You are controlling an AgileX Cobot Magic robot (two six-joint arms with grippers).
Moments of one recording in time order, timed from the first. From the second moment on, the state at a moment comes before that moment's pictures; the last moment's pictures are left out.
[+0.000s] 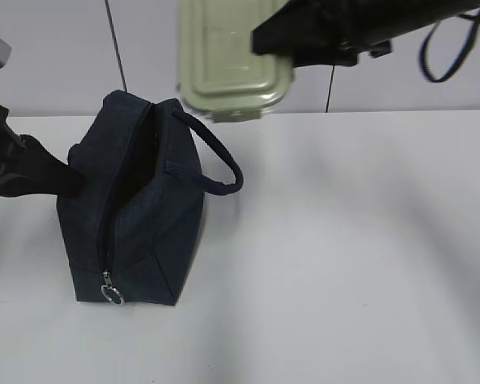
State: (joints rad) left arm -0.09 1.37 -0.86 -0.84 0.77 0.85; right arm 0.24 1.66 -1.41 1.08 0.85 -0.70
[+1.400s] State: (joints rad) left arm -0.09 1.38 -0.86 -0.86 0.78 0.85; right arm 0.48 1.92 -1.47 0.63 0.68 -0.27
